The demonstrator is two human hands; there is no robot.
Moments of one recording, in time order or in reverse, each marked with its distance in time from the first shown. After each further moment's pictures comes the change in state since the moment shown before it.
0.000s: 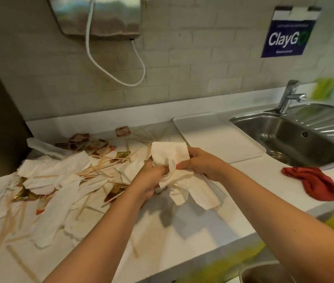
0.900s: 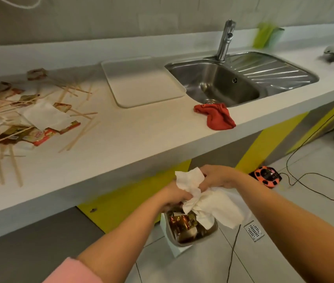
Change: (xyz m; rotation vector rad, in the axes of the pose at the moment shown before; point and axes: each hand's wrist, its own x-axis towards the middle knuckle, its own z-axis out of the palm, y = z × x) left_hand -0.090 -0.189 0.273 0.333 -0.470 -0.398; right_hand -0.217 0.221 -0.152 -0.368 -0.197 0.540
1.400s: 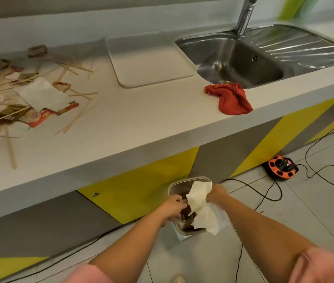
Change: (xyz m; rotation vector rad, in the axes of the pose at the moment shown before) left_hand 0.028 -0.081 0.022 0.080 0.126 -0.303; right_hand 0.090 0.098 0.076 0.006 0.358 0.407
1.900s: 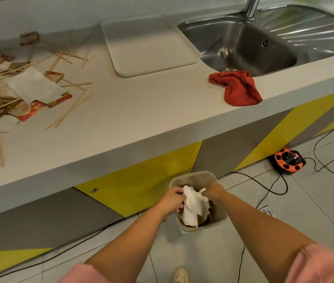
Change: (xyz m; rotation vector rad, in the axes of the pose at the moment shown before) left_hand 0.020 -0.002 -0.001 -0.163 0.079 -0.002; right_hand 0.018 -0.004 0.014 -0.052 -0.153 -0.079
